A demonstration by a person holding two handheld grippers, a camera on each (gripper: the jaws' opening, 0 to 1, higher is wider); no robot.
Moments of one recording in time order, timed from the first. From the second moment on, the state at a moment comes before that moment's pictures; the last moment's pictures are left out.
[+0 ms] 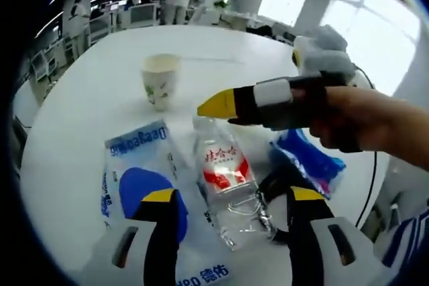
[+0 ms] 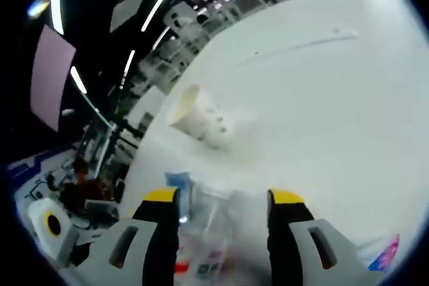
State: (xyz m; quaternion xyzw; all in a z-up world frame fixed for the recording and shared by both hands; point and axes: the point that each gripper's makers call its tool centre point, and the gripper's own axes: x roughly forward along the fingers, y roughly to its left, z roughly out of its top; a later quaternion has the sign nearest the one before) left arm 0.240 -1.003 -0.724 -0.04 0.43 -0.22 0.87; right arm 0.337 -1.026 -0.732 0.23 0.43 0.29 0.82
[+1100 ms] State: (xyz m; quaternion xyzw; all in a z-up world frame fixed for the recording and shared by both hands) left arm 0.236 -1.016 -0.755 -0.03 0.49 -0.24 0.84; right arm 0.335 -0.998 -0.742 0.31 0.46 0.32 0.77
